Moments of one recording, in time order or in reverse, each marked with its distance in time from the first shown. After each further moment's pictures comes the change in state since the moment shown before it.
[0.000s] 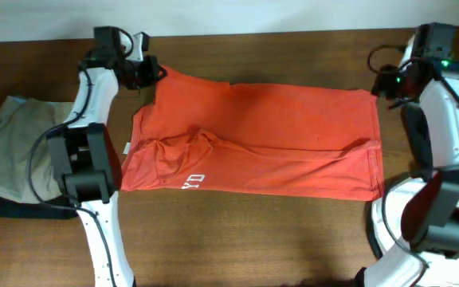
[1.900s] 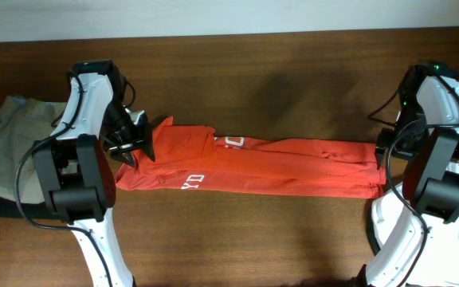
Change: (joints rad) left arm -0.005 -0.216 -0.225 -0.971 -0.389 0.161; right arm -0.099 0.296 0.065 -0.704 0.137 0.006
